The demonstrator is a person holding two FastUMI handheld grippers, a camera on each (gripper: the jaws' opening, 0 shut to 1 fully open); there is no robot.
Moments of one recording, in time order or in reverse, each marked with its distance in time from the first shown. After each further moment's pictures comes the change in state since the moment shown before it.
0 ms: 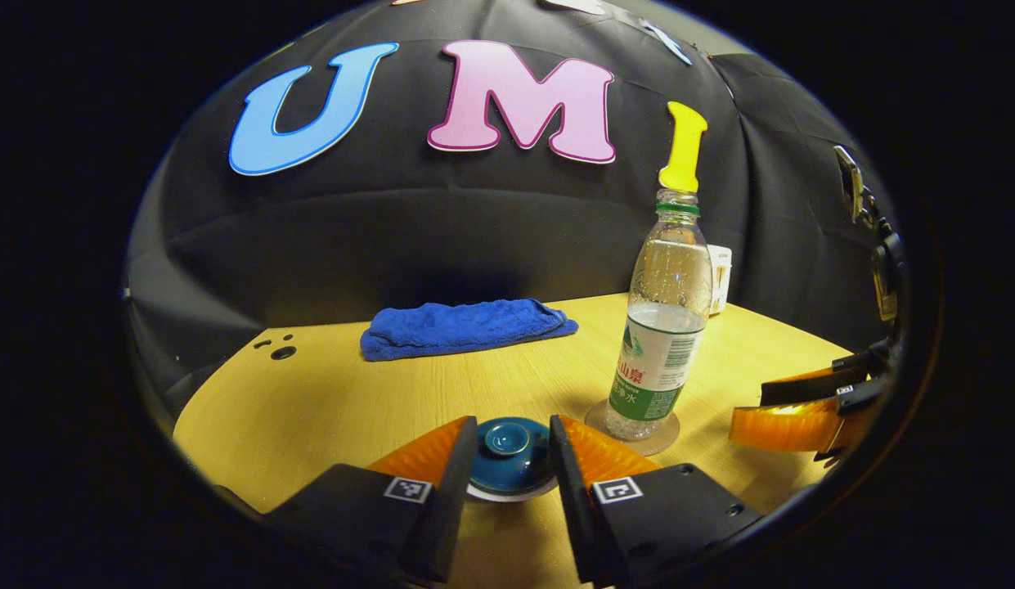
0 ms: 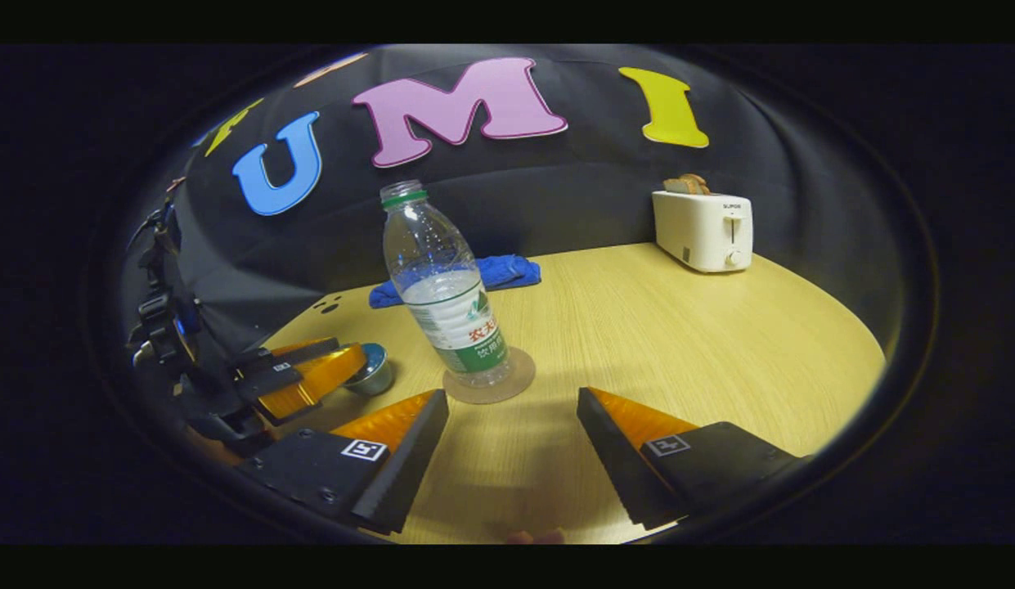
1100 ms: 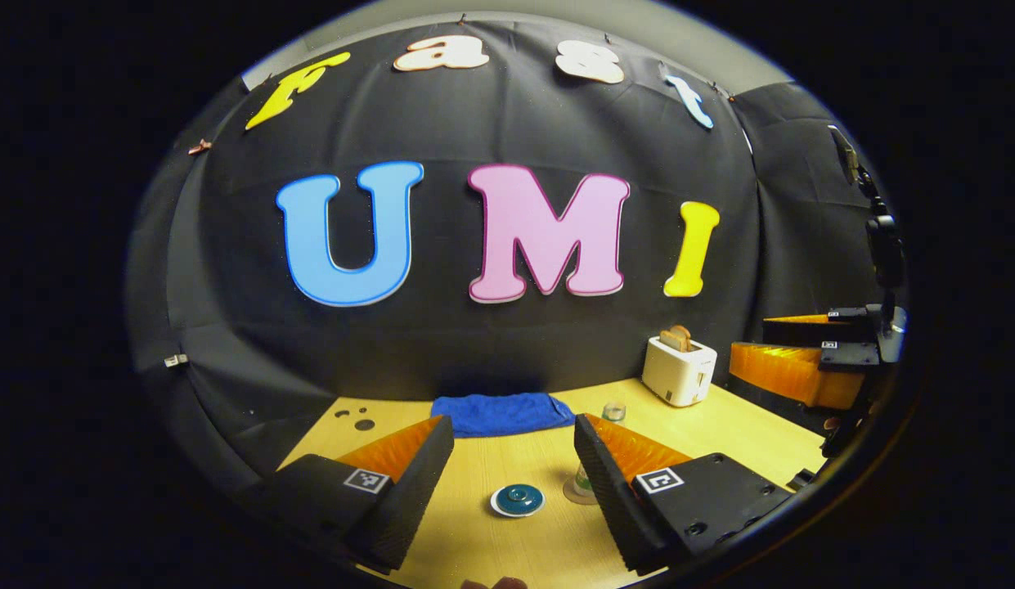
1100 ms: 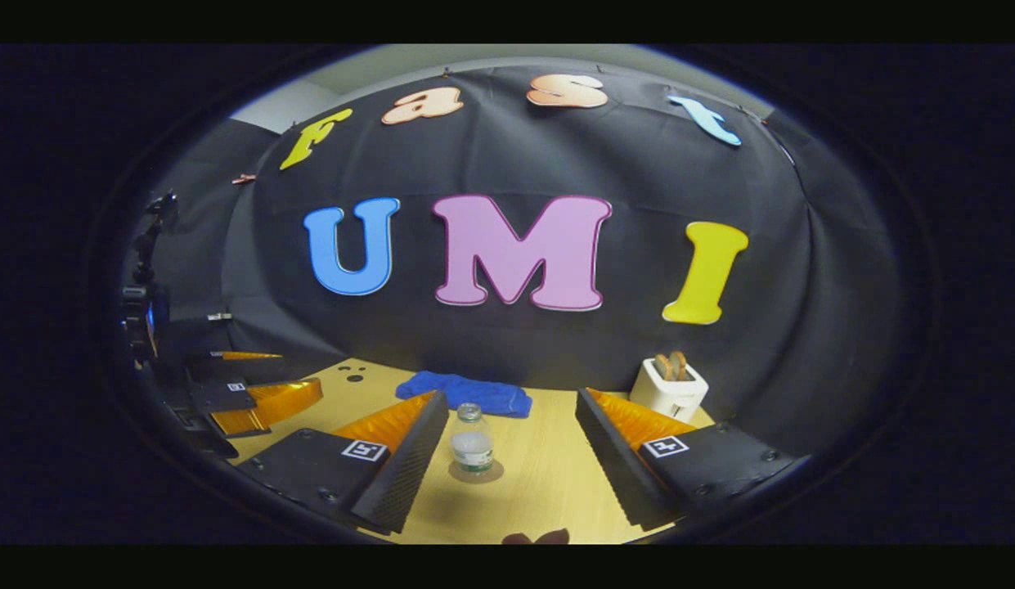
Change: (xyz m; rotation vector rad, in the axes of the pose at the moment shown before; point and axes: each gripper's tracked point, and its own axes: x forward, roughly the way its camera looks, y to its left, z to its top) left arm -0.183 -0.004 0.215 -0.016 -0.176 0.133; right arm -0.180 0.052 0.239 -0.297 -0.381 0.042
